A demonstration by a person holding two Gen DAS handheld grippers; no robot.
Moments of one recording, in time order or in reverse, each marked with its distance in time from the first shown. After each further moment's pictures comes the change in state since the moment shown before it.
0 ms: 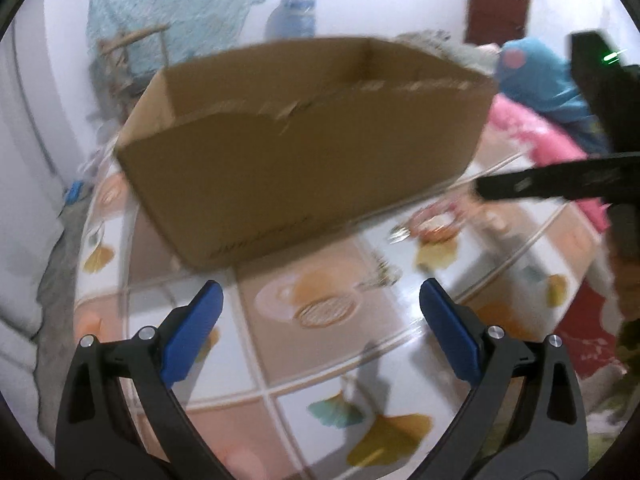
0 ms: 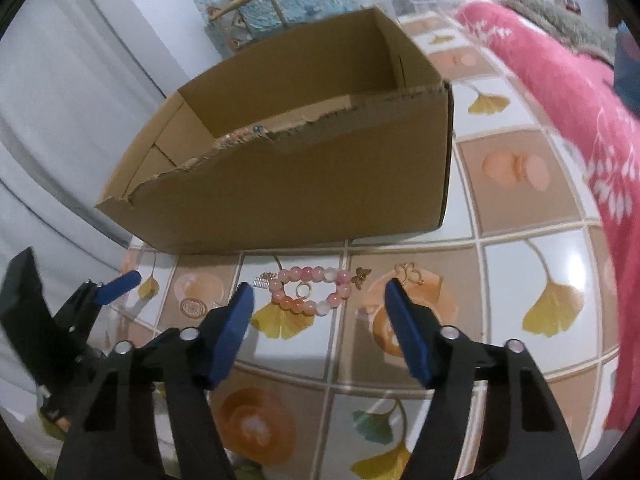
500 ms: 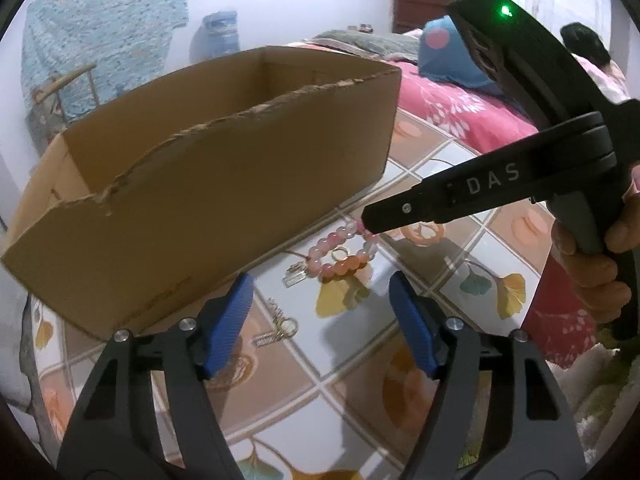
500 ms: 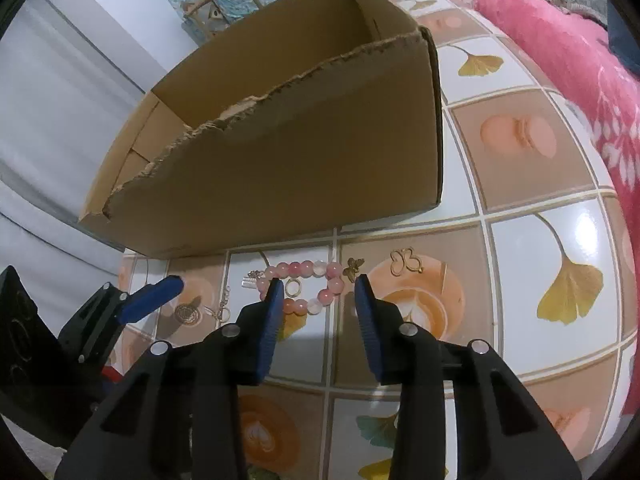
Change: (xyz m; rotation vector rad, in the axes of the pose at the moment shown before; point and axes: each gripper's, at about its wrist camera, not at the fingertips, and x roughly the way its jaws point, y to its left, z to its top) left arm 0.025 -0.057 0.018 0.193 -0.006 -0.162; right arm 0.010 -0.012 -0.001 0.081 0.060 0.010
